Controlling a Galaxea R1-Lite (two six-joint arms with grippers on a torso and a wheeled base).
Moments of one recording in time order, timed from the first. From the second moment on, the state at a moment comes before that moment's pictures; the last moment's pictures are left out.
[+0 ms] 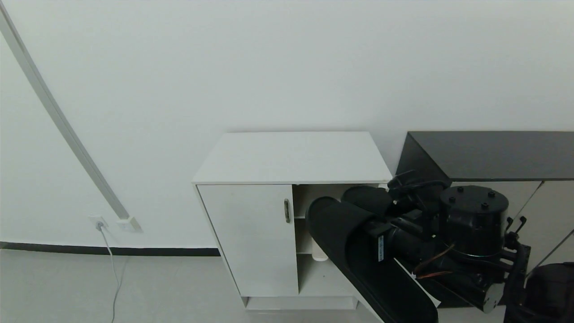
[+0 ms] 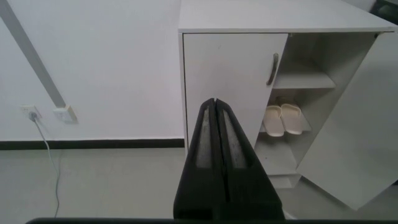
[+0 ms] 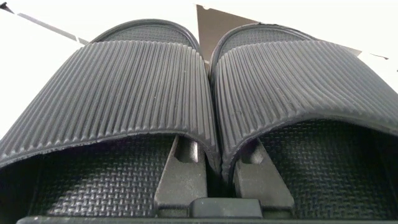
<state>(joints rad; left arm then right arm) 0.00 0.00 0.00 0.00 0.01 0.00 0.77 1.73 -0.61 -0.91 -0.23 0.09</state>
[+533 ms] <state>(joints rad) 0.00 0.00 0.00 0.00 0.01 0.00 0.77 1.73 -0.60 -0.91 -0.23 0.09</state>
